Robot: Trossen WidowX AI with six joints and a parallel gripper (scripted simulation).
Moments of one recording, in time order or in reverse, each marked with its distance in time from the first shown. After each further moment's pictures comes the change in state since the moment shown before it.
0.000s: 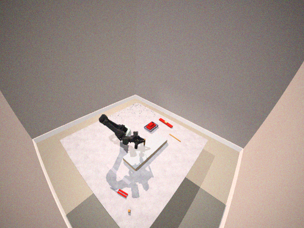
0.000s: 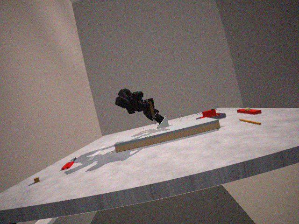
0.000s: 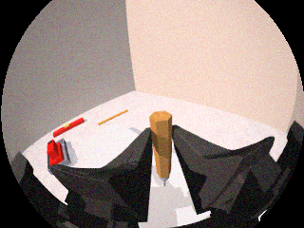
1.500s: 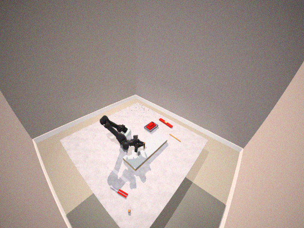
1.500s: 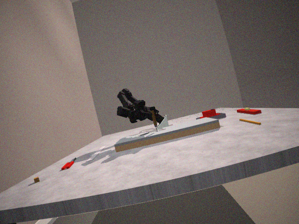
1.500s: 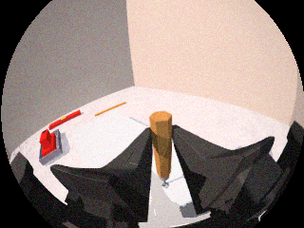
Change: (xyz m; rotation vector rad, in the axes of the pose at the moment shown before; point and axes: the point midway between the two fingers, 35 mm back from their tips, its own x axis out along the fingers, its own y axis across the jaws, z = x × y) arm 0.005 0.000 -0.051 -0.007 -0.007 0.000
